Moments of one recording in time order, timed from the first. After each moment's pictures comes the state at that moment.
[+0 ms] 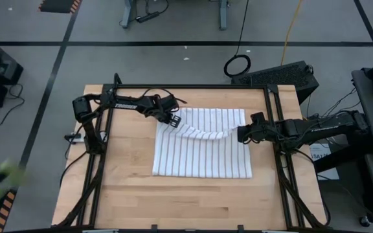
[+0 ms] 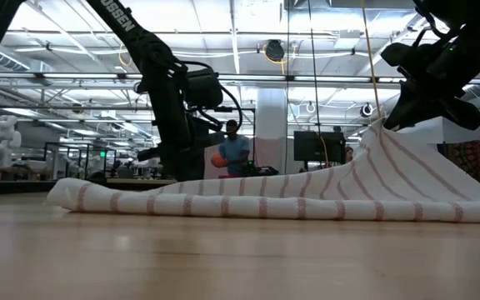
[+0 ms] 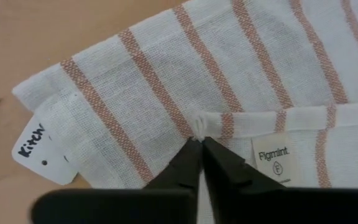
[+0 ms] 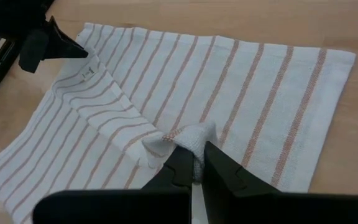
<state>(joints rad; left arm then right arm) 0.41 1.81 1.06 -0.45 -0.06 -0.64 0.08 0.77 0.50 -0.60 0.52 1.19</state>
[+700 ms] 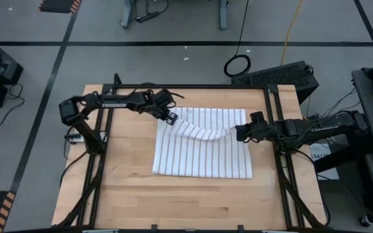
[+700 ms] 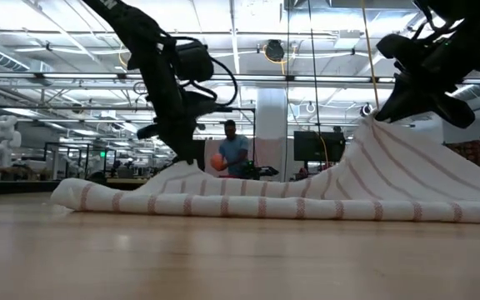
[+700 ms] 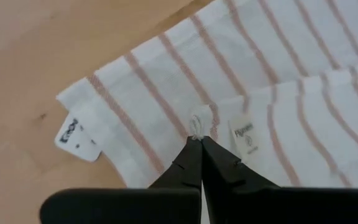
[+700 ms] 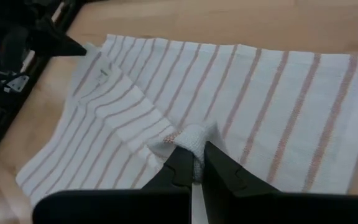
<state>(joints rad) 0.42 1.65 1.06 -0.53 -0.02 -0.53 0.08 0.77 0.50 -0.51 0.53 1.19</state>
